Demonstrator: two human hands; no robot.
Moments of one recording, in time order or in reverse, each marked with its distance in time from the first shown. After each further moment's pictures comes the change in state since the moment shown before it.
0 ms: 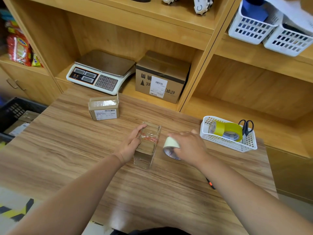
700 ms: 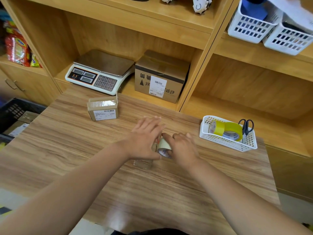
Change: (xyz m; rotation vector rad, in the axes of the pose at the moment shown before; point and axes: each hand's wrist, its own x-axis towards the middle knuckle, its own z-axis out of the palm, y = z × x) left_hand 0.020 0.050 0.009 1.140 -0.238 0.345; right_hand 0.007 -0.015 0.030 -0.113 0.155 -0.029
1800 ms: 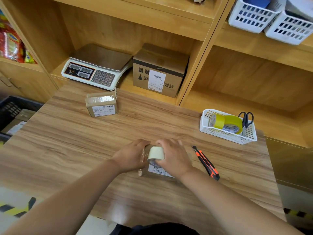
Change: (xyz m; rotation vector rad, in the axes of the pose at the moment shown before) left_hand -0.040 -0.017 0.071 -0.437 -0.125 -0.268; right_hand -0.026 -0.040 0.005 0.465 -0.092 0.119
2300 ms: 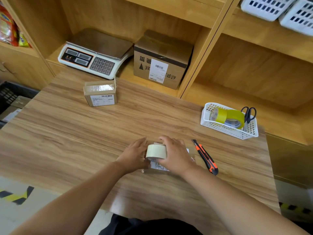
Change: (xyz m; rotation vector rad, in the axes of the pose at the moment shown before) left_hand 0.007 -0.020 0.051 -0.117 -0.015 -0.031; right_hand -0.007 0.016 0.017 0.052 -0.133 0.078
